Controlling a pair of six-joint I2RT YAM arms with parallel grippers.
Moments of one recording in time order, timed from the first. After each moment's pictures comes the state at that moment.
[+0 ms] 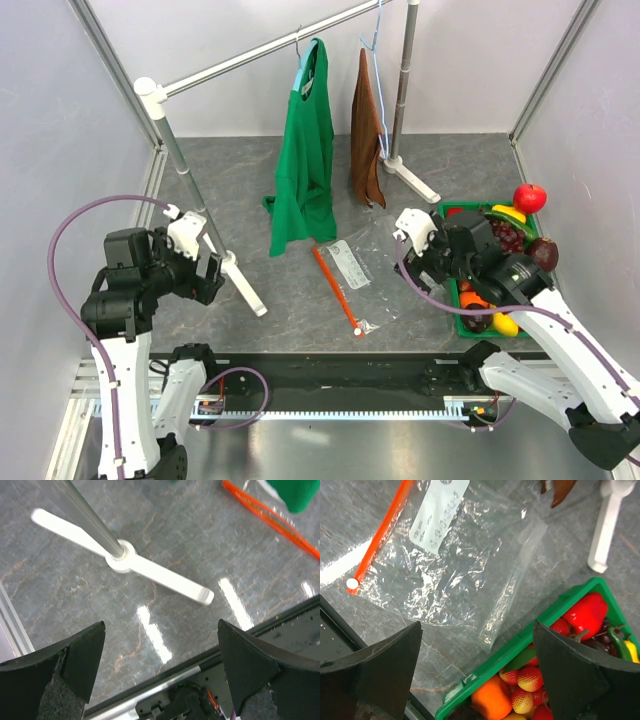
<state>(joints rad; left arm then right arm) 0.12 0.69 1.12 -1.20 0.41 0.43 0.58 0.87 1.02 -0.85 -0.08 -0.41</state>
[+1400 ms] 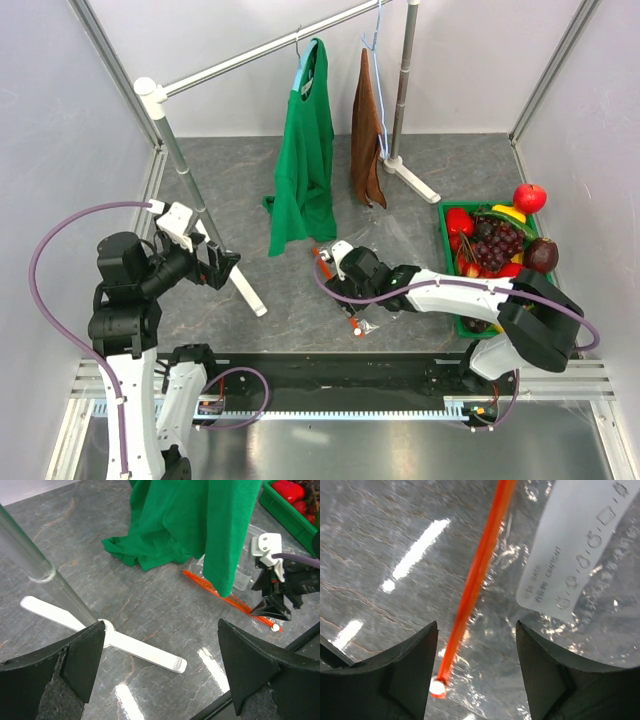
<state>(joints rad) 0.12 0.59 1.02 -0.81 0.63 0.19 0.96 1.46 0.76 -0.22 0.08 0.19</state>
